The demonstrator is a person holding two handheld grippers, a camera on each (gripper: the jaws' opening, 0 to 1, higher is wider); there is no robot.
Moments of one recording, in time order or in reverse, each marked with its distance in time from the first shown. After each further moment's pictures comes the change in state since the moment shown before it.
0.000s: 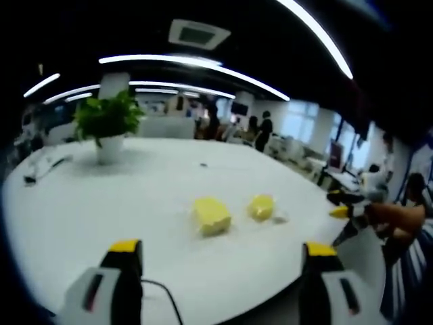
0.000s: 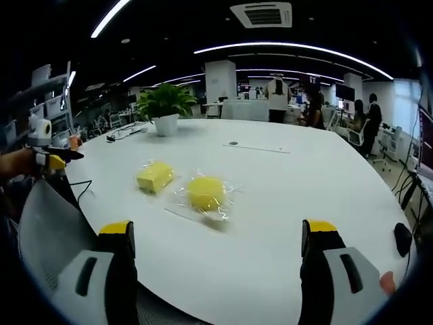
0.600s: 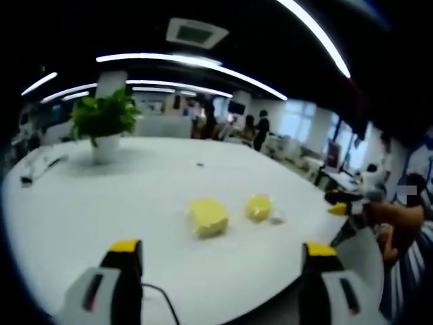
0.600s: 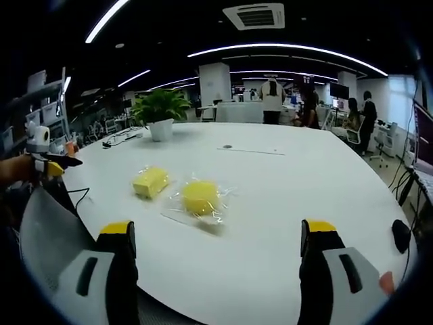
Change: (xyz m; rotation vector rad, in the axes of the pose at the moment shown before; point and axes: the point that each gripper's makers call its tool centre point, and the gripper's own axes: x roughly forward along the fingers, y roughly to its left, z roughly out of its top) left arm 0.007 -0.004 0.003 -0.009 0.015 -0.025; right arm -0.002 -0.010 0.008 0.024 -0.016 -0.021
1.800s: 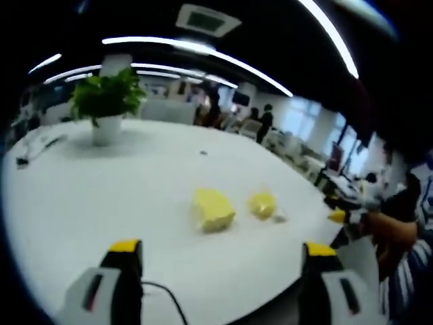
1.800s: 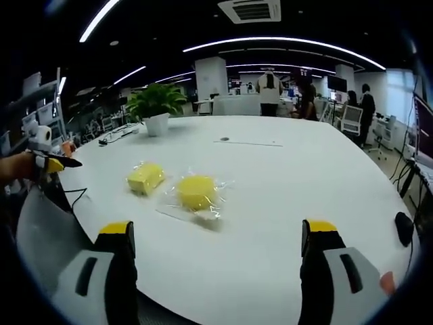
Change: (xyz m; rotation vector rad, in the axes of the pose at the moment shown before) left arm 0.019 0.027 0.002 -0.179 0.042 -0.043; right arm 0.012 -0.004 -0.013 0.033 0.043 -0.024
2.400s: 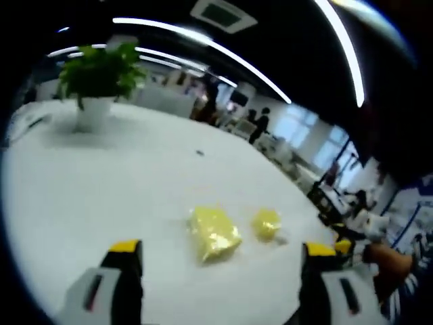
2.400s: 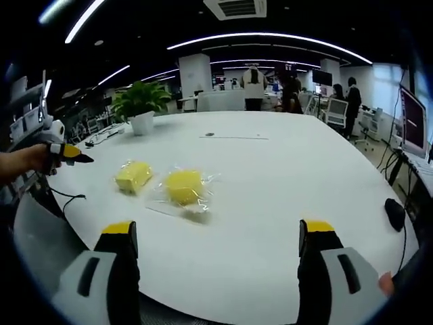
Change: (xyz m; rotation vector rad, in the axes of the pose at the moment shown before) left arm 0.077 0.028 0.030 -0.047 0.057 -0.093; right arm -0.010 -0.010 -0.008 0.042 0.024 -0.101
